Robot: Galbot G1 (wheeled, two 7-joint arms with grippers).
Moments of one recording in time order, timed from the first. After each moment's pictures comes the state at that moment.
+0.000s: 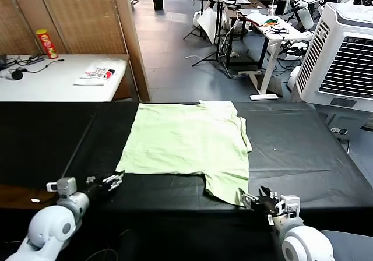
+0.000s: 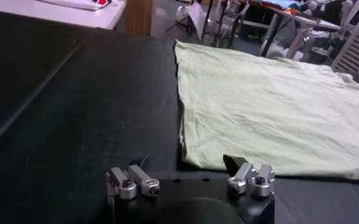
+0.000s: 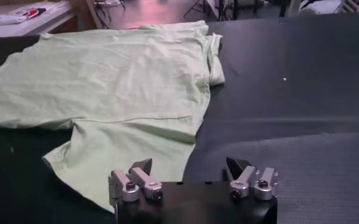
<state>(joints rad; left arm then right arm) 1.37 -0.99 -0.59 -1.95 -0.81 0.58 -0.10 -1.49 1.26 0.53 2.16 0.47 -0.74 0.11</state>
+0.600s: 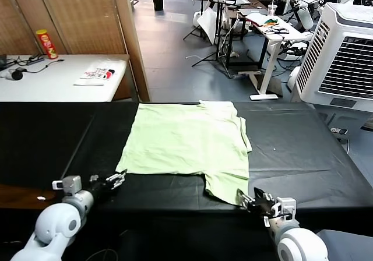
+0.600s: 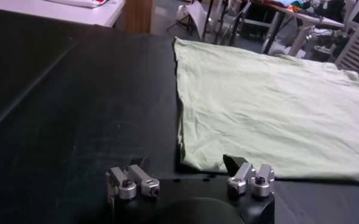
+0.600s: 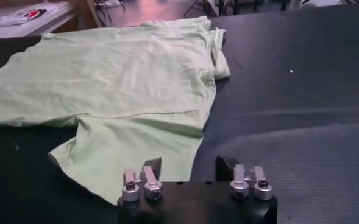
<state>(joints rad) 1.36 -1.01 -0.58 -1.92 -0.78 0.58 -0.10 -1.51 1.28 0.51 2.14 0.45 -0.73 0.11</state>
